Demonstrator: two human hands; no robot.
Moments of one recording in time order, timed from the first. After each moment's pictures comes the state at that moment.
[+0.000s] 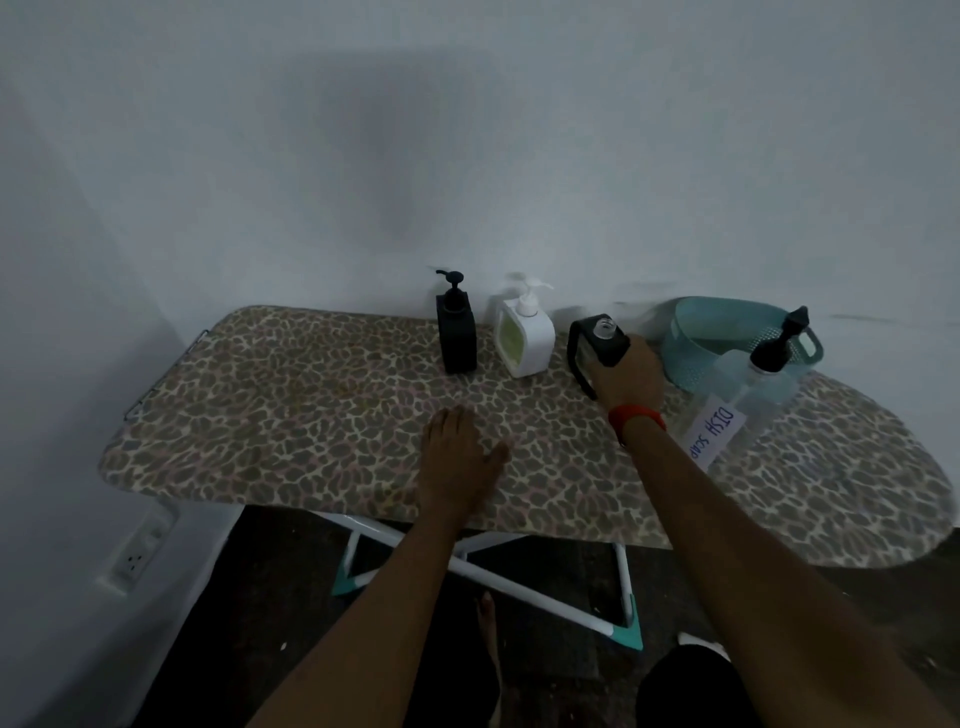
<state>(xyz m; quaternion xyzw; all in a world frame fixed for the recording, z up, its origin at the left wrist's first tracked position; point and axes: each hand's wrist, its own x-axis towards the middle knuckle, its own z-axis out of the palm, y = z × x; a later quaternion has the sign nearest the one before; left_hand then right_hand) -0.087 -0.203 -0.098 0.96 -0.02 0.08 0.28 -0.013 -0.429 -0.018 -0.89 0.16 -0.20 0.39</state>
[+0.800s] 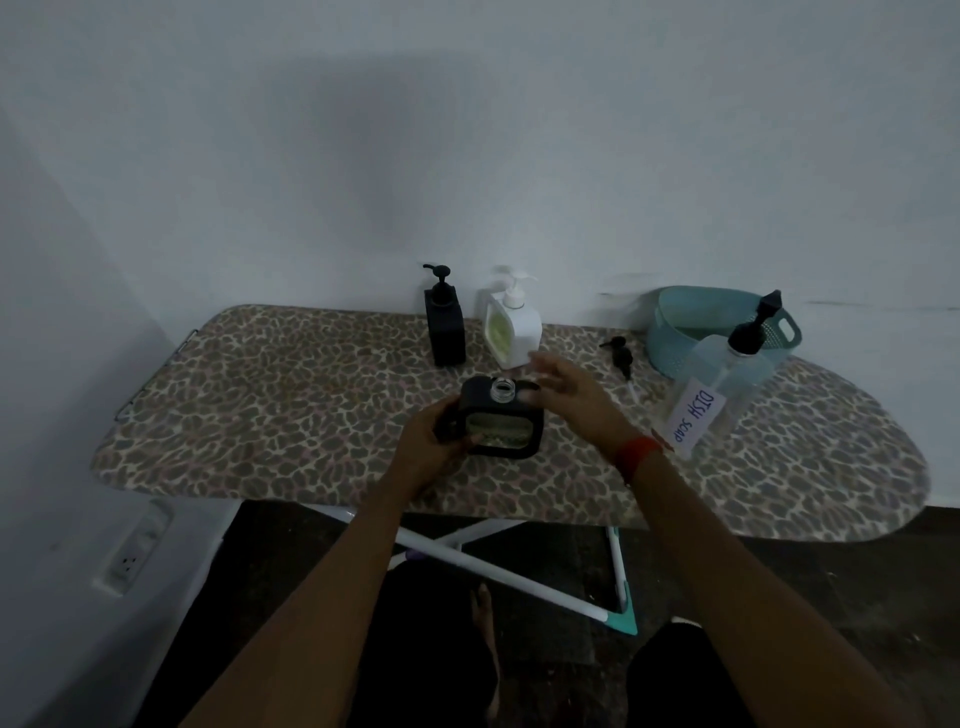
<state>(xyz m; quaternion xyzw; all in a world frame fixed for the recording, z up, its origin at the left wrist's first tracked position) -0.083 -0.164 -0.079 0.83 -0.07 -0.01 0.56 -0.075 -0.402 -0.011 -0.78 -0.08 0.05 0.62</state>
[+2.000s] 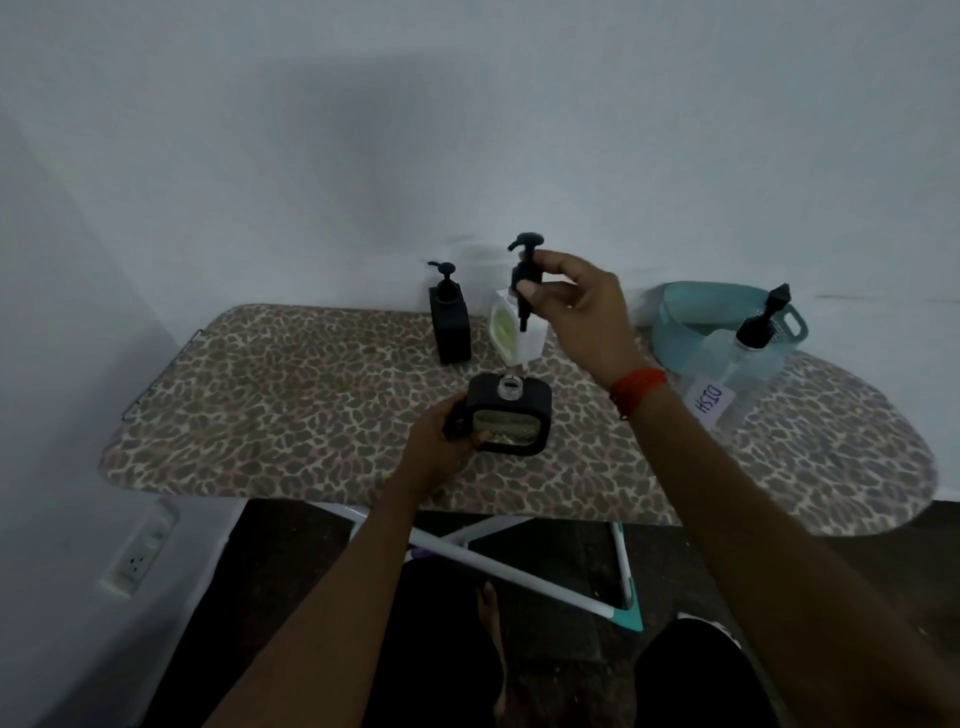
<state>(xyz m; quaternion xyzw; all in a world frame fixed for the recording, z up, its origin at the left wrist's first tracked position) -0.088 -0.170 -0.073 0.84 -0.09 0.02 0.54 -0.064 -0.369 0.087 -0.75 -0.16 -0.18 0.62</state>
